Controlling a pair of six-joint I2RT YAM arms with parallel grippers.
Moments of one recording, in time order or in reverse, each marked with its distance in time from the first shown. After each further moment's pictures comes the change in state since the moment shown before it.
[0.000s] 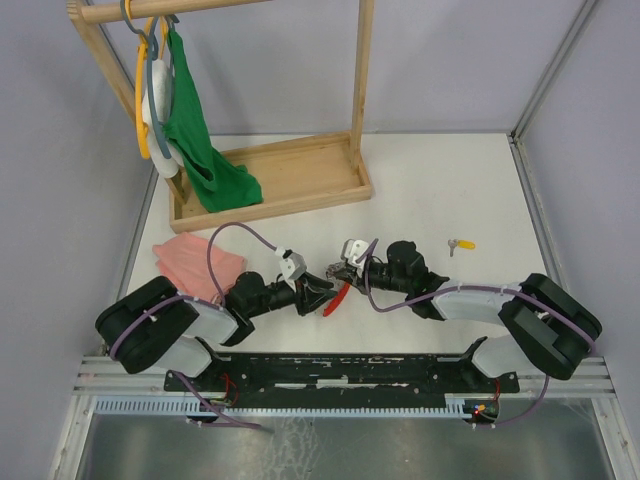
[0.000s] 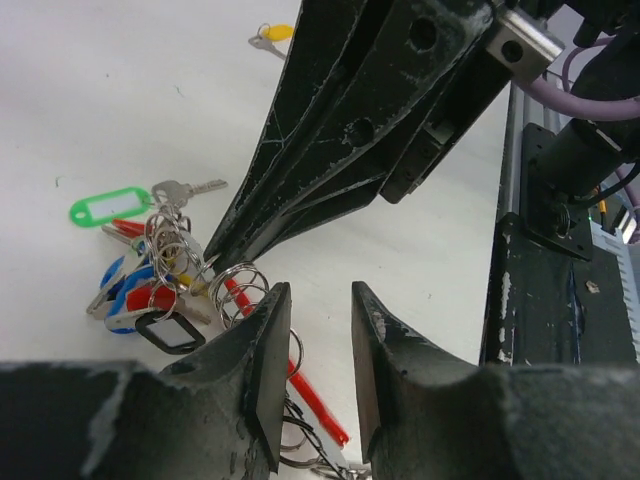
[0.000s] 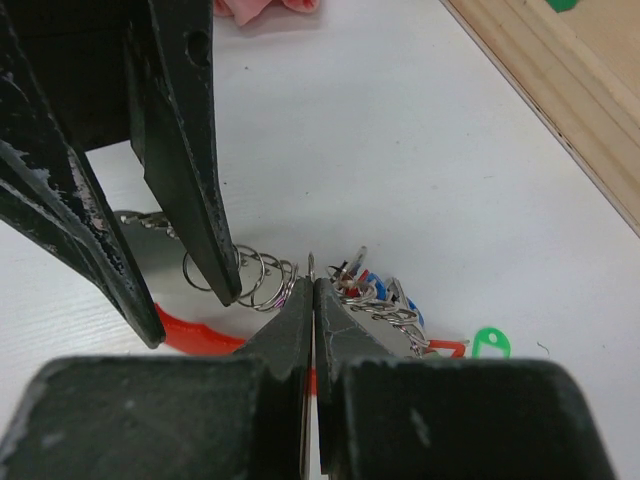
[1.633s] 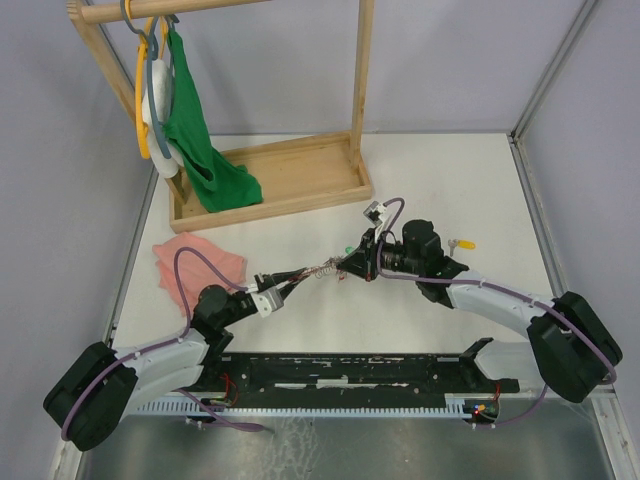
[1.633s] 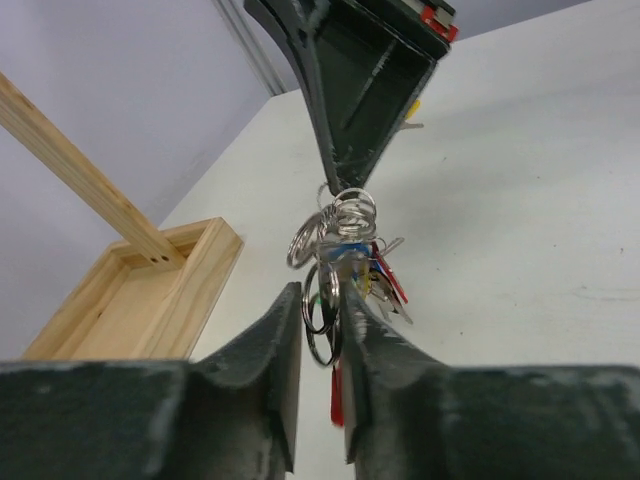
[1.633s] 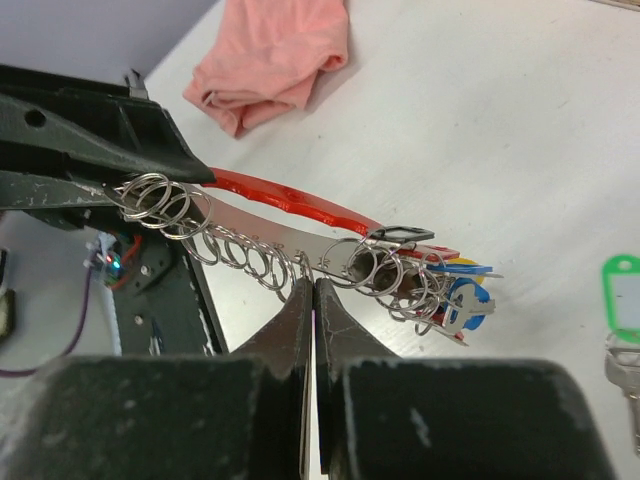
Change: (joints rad) left arm 0.121 -0.502 -0.131 -0.161 0.071 0.638; right arm -0.130 -0.147 0.151 -0.311 -0.101 0.613
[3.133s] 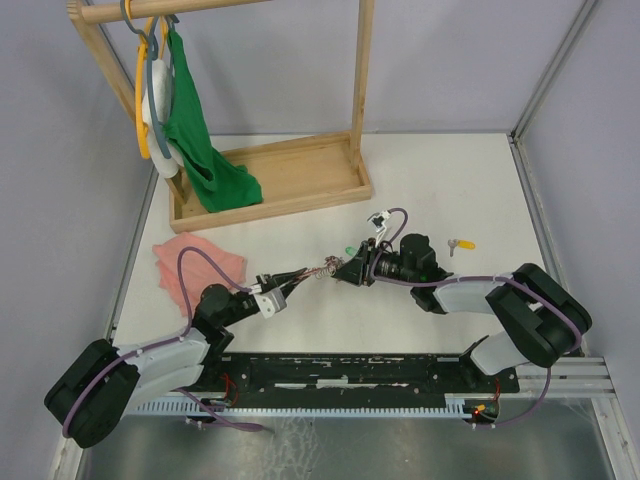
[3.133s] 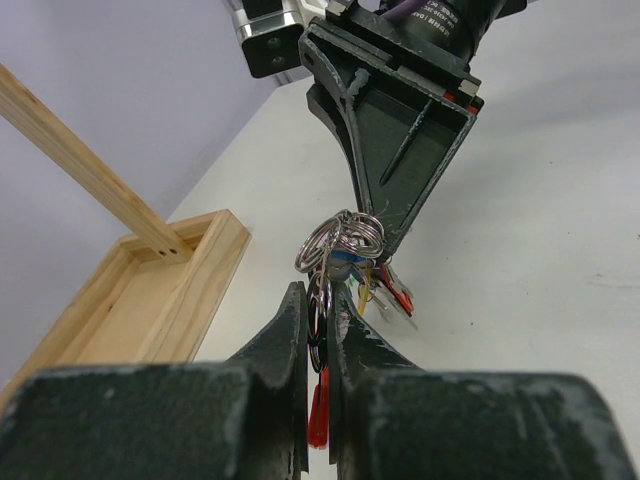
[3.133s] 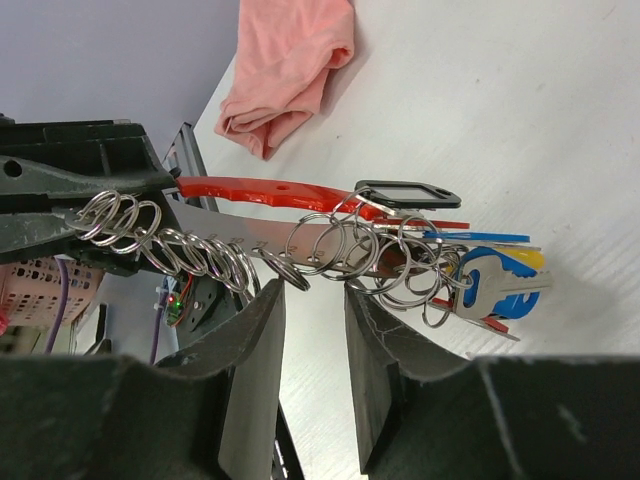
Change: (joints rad) left arm -0.001 0.021 0.000 -0.010 -0.020 0.044; right arm -0.006 0.231 -0.183 0.523 -0.019 0.374
